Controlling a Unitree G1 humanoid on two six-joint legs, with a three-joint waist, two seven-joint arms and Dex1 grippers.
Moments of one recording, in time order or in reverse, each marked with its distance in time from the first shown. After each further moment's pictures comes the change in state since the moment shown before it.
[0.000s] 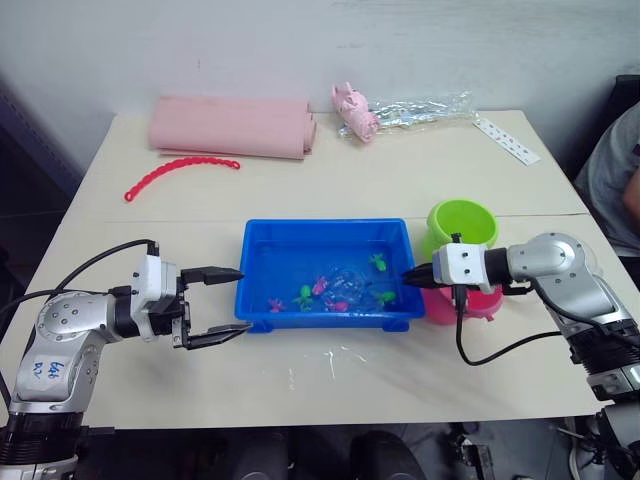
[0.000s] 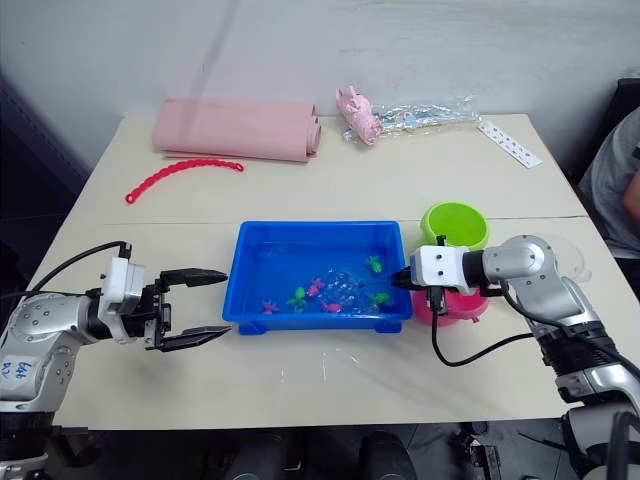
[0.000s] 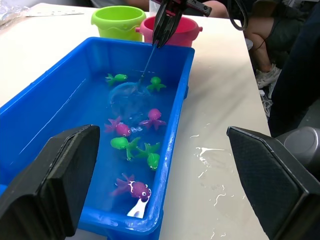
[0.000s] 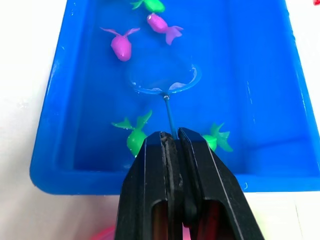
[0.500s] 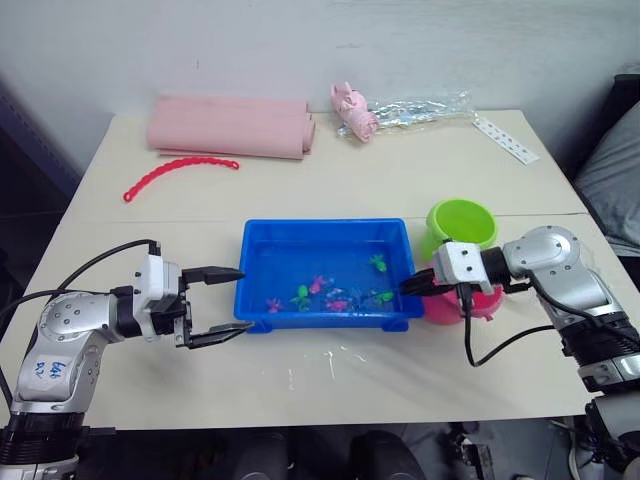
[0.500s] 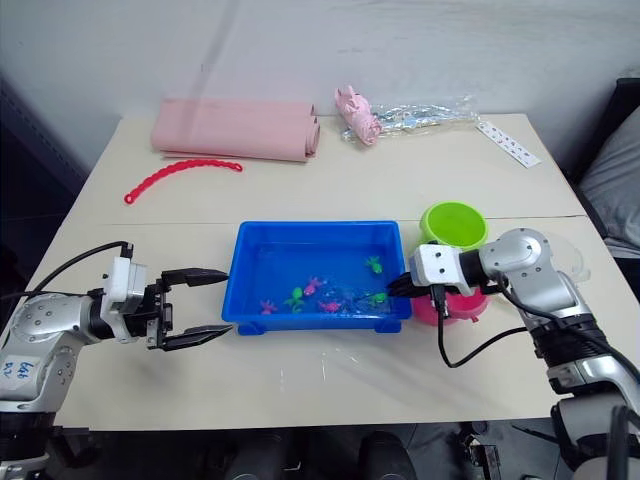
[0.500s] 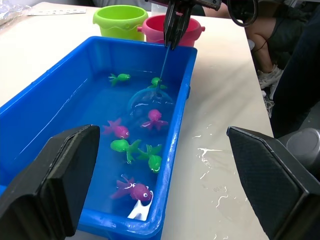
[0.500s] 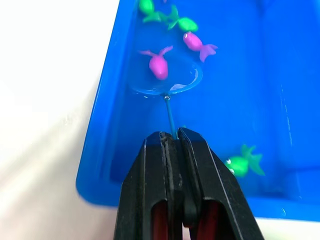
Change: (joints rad) left arm 0.000 -0.002 -0.010 0.000 0.000 0.000 0.019; right arm -0.068 0.061 0.013 0.074 0.056 0.041 0.192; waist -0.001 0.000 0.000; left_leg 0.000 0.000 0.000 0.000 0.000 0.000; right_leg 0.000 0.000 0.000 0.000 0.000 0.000
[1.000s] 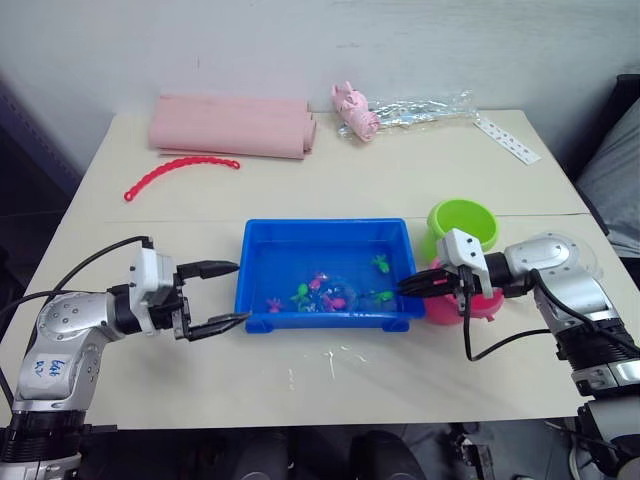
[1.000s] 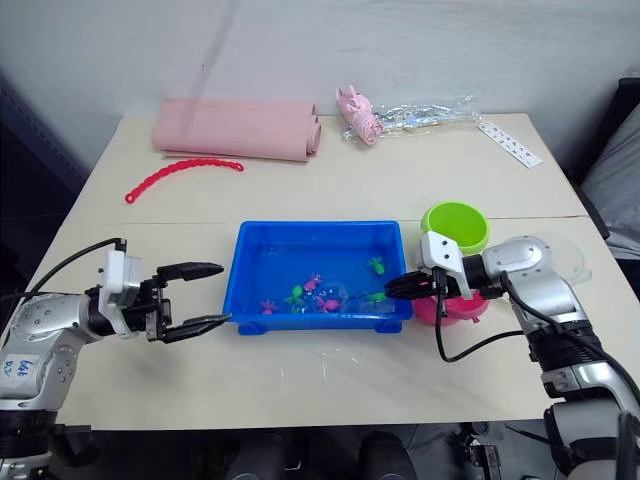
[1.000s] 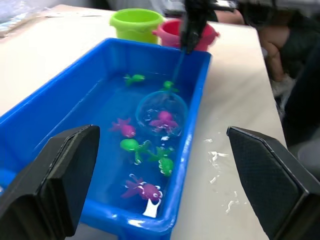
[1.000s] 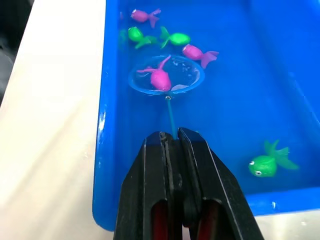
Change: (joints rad) left arm -0.023 -0.018 0.027 0.038 -0.031 0.036 0.047; right arm 0.035 0.023 -0.082 -0.028 0.100 0.257 0.026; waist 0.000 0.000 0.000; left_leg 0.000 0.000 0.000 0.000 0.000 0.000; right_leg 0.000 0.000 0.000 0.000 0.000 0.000
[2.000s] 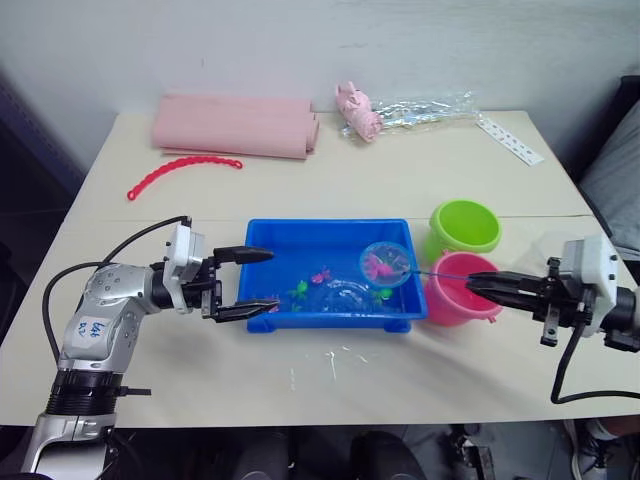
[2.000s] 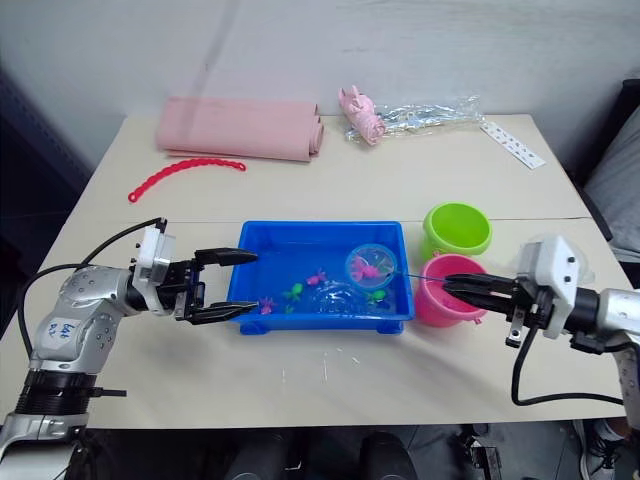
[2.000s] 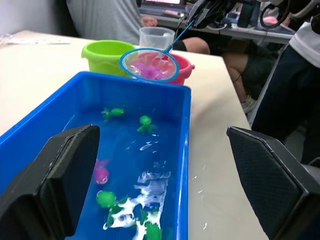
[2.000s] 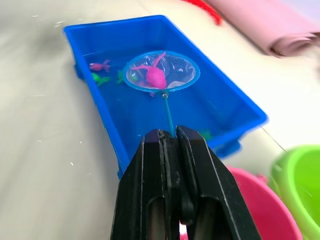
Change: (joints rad) left arm -0.244 -0.097 -0.176 0.128 -0.005 0.024 -0.107; right arm 0.691 -0.114 -0.703 -0.648 0.292 0.244 -0.239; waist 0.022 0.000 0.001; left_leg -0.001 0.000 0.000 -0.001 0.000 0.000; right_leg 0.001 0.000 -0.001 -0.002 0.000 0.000
